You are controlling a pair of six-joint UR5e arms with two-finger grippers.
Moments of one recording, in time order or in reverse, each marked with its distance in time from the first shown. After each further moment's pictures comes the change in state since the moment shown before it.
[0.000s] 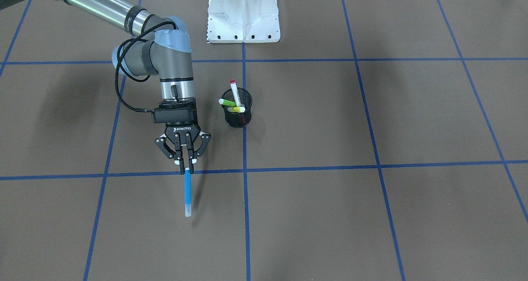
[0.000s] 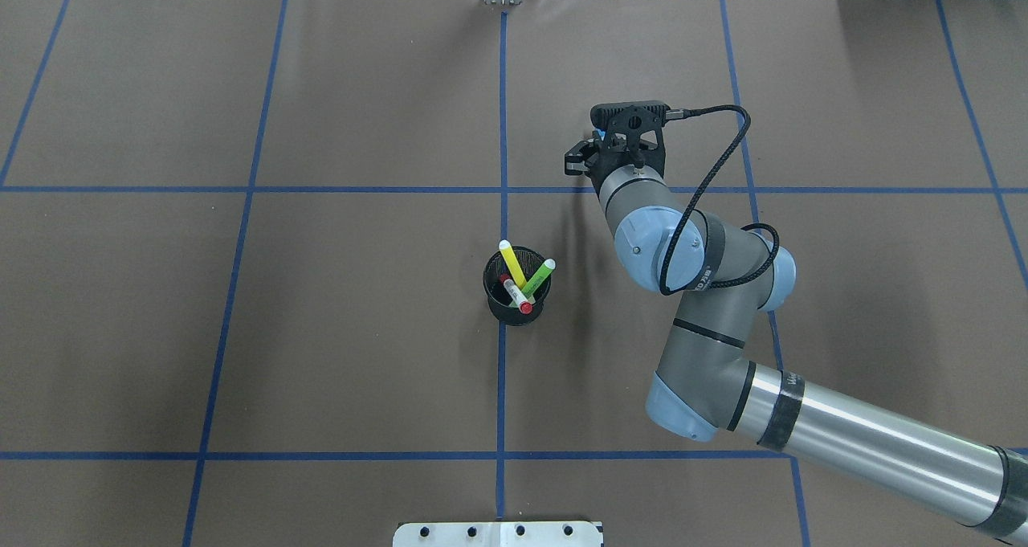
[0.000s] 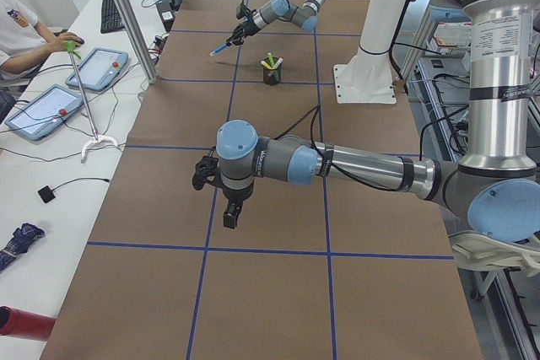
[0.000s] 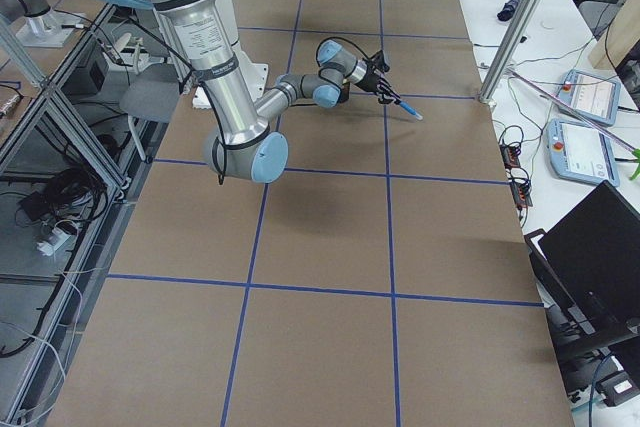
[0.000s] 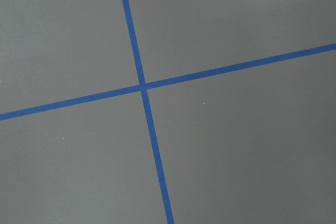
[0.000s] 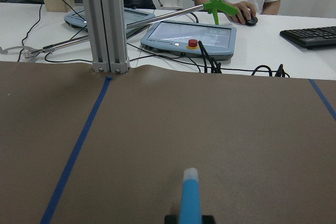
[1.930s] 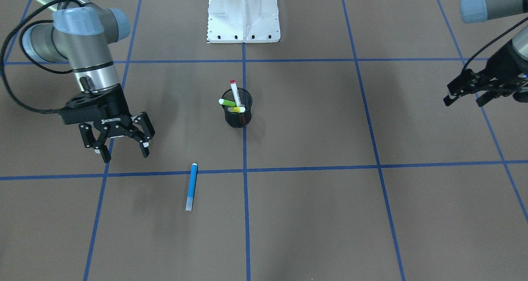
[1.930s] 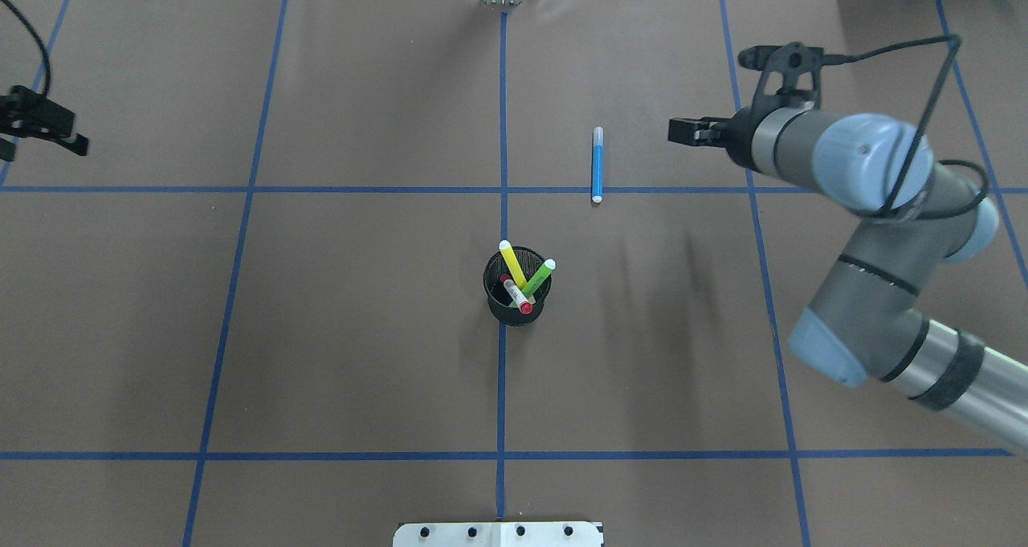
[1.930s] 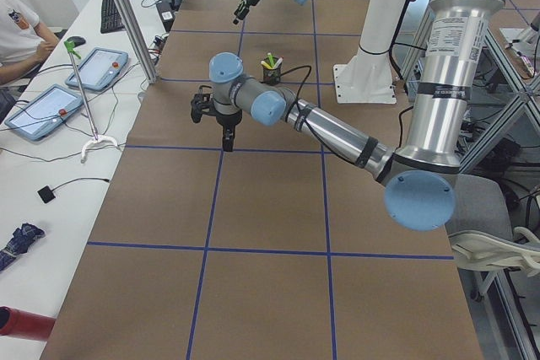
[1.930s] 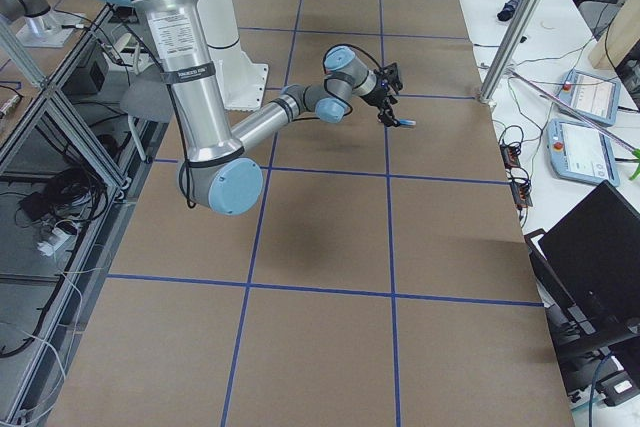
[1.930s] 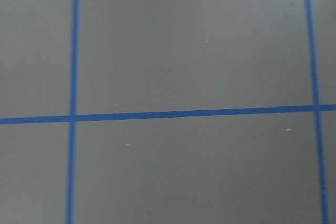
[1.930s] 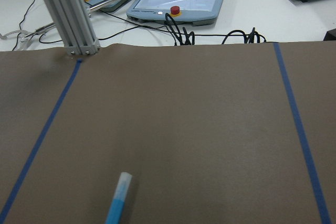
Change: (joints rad) left arm 0.353 -0.267 -0.106 -0.013 0.020 -0.751; right arm 0.280 -0.257 0.255 -0.002 0.526 -0.010
